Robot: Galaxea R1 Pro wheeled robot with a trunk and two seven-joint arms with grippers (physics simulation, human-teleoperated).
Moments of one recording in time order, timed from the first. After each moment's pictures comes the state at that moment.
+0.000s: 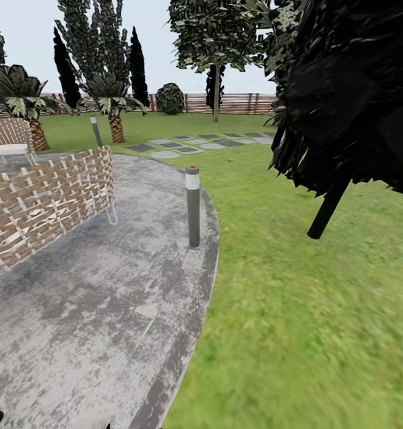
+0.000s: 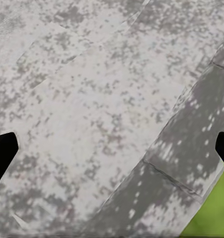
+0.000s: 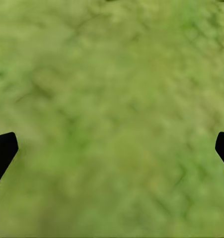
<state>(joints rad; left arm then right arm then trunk) -0.25 0.08 0.17 -0.29 0.00 -0.33 0.00 -0.05 -0.04 -0.06 -0.59 0.14 -0.30 -0.12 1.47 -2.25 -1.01</state>
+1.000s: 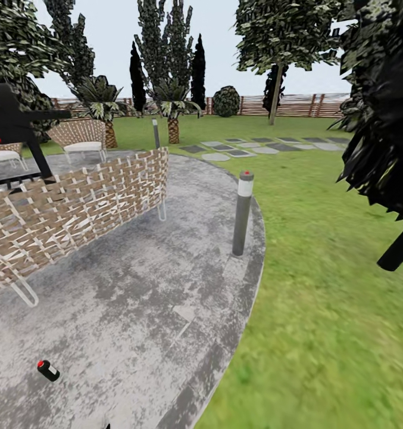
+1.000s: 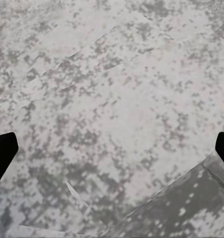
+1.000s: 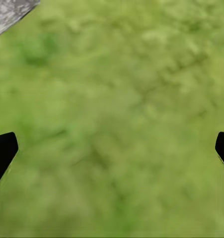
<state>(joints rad) -0.25 0.08 0.17 -0.29 0.00 -0.32 0.00 -0.05 -0.04 -0.06 -0.59 0.14 -0.30 -0.12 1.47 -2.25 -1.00</state>
